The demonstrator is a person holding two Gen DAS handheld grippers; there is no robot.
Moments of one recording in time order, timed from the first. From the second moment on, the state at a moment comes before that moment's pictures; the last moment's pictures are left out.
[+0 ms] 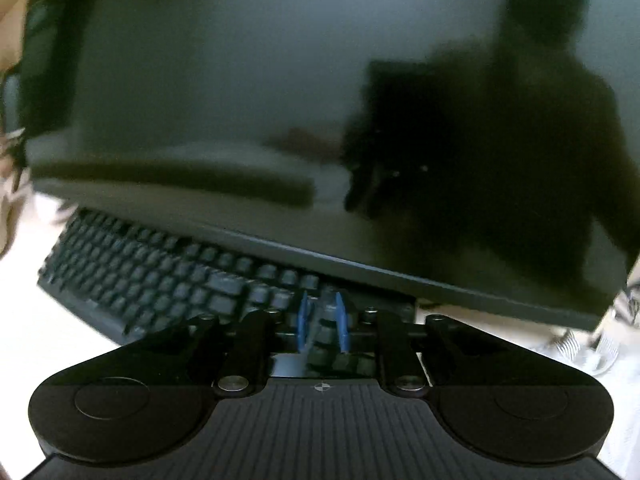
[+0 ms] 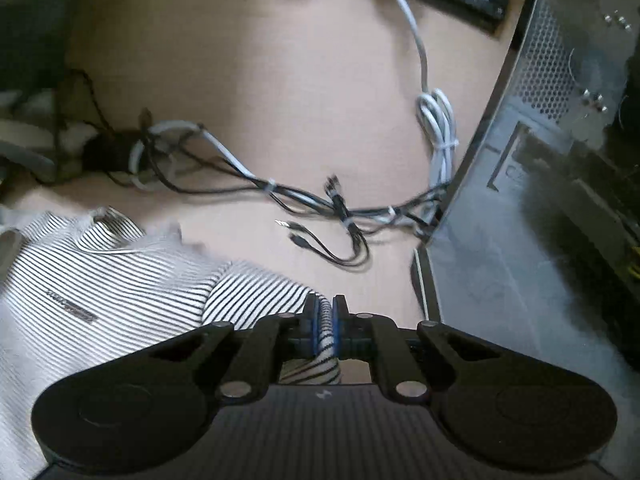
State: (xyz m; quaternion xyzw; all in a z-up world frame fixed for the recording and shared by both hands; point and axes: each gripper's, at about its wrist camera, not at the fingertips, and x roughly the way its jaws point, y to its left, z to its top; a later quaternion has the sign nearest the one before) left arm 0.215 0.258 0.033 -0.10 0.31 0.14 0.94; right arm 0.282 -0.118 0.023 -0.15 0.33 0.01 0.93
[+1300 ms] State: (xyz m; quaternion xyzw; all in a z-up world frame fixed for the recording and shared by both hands) left arm 0.201 0.230 0.035 -0.05 0.32 0.24 0.92; right arm 0.279 -0.145 -0.020 -0.10 0.37 0.03 0.92
